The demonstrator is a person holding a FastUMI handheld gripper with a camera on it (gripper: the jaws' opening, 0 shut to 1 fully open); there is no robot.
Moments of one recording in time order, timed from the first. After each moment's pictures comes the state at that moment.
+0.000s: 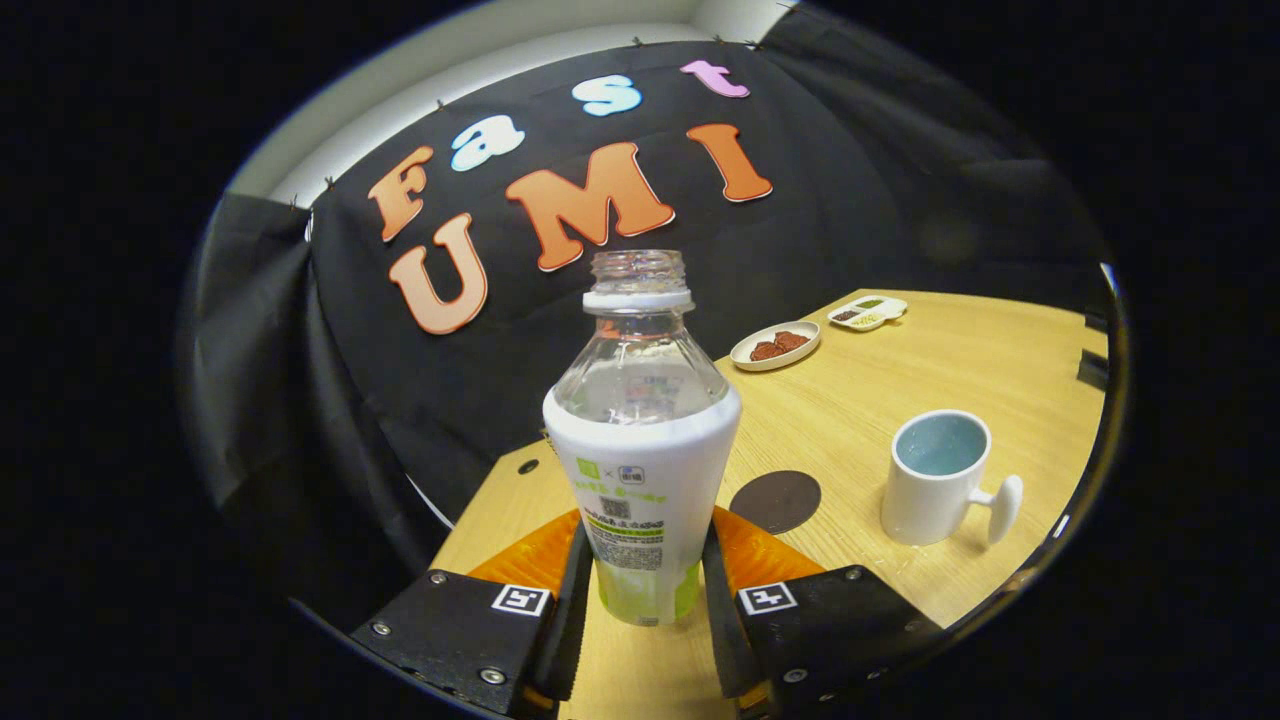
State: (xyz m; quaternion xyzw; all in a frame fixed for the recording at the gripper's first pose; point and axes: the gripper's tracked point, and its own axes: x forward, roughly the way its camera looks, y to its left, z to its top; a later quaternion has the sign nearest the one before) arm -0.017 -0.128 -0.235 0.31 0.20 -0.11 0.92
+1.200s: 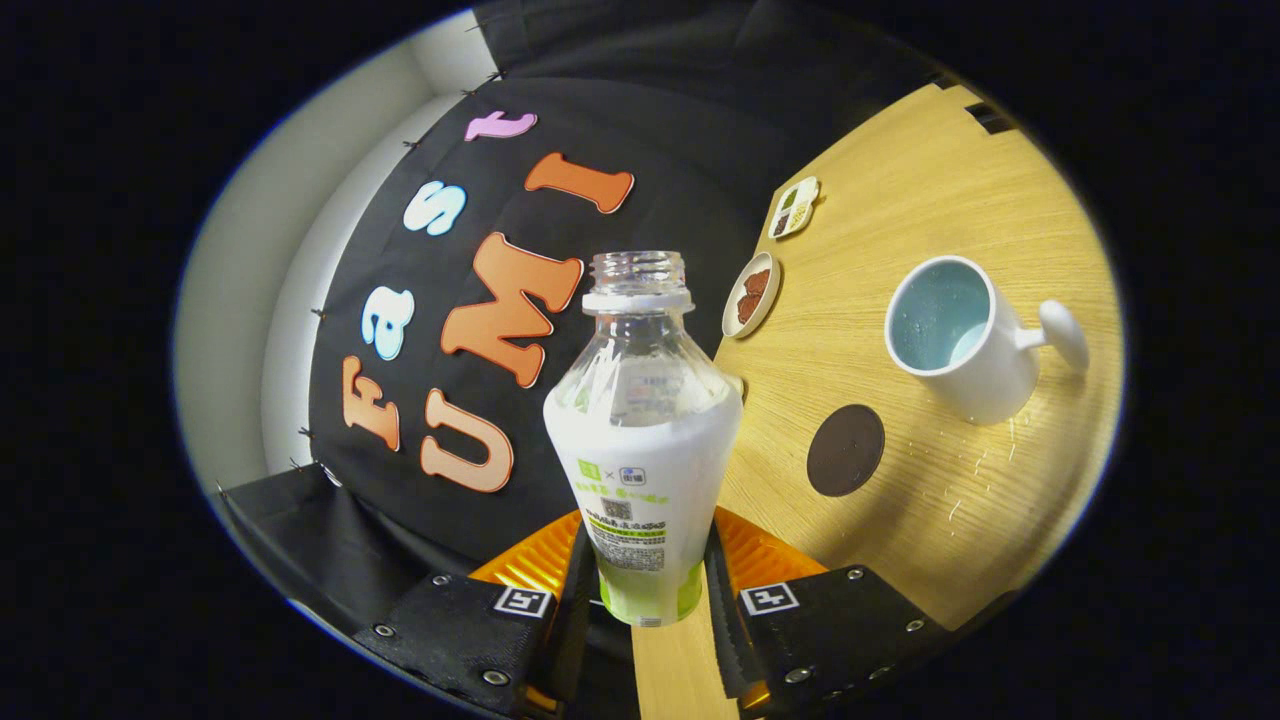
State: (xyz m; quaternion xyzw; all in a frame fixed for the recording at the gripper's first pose) arm -0.004 -0.152 -0.215 0.62 0.11 -0.13 0.77
